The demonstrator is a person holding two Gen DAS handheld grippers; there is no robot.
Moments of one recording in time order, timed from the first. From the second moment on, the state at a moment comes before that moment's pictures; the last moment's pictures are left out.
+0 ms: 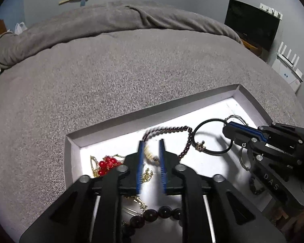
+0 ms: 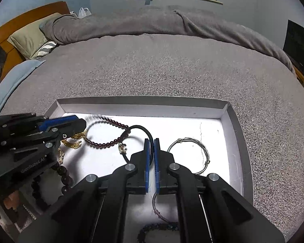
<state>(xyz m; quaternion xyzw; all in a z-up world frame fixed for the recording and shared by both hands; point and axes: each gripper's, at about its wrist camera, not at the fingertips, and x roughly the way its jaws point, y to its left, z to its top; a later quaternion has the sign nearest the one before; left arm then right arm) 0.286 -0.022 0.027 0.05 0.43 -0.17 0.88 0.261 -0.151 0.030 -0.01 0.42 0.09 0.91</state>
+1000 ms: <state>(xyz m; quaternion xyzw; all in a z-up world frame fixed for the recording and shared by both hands) 0.178 0.018 0.085 0.04 0.34 -0.11 0.93 0.156 -0.191 0.094 0.03 0.33 0.10 0.94</state>
